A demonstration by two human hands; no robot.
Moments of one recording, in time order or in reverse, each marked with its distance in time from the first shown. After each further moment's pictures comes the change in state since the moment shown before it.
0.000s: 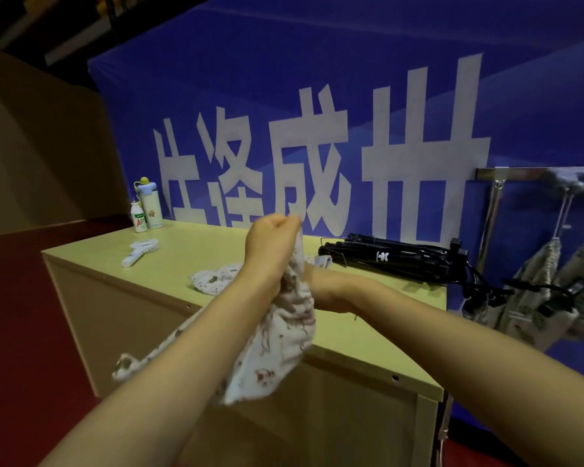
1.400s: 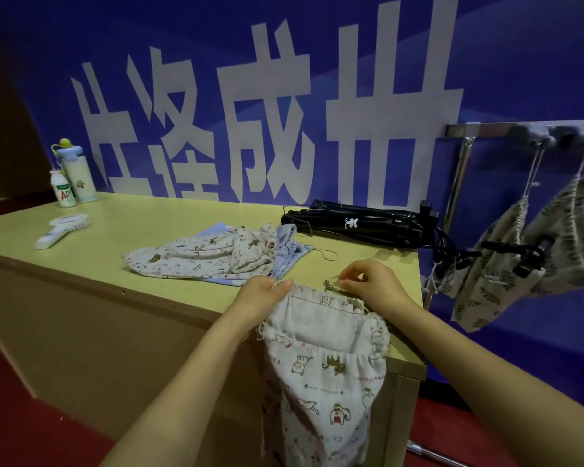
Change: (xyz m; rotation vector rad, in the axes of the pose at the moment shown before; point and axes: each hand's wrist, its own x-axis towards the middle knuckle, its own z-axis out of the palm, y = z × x) left_hand 0.020 -0.170 0.050 0.252 -0.490 -0.163; right_hand -0.007 0.191 -0.044 -0.311 0.672 0.230
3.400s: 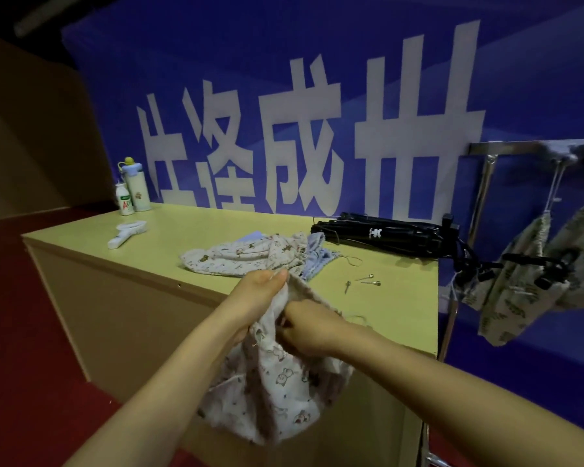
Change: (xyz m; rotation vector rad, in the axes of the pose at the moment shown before) left_hand -0.082 0.035 -0.053 -0.137 0.118 -0.029; right_hand -0.083 -0.147 0.036 -0.300 -0.548 -0.331
